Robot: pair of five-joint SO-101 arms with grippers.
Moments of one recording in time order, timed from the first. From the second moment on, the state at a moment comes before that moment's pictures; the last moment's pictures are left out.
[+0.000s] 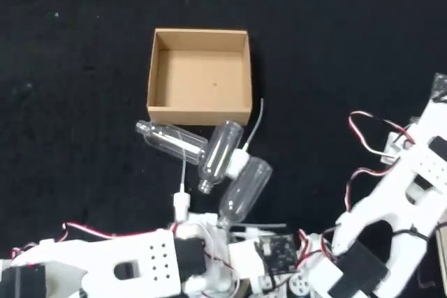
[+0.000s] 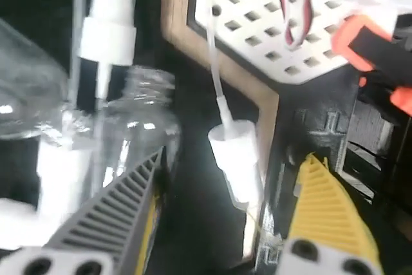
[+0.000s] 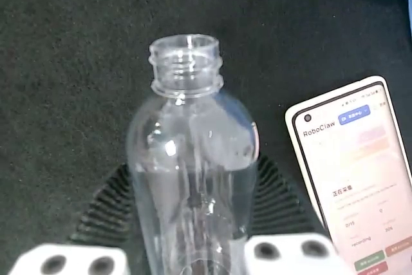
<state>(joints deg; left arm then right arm) 73.8 -42.9 61.8 62.5 -8.1 45.9 -19.4 35.2 56.0 21.5</state>
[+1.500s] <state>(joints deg) 74.3 -42.9 70.5 56.8 -8.0 45.9 -19.4 35.2 56.0 21.5</state>
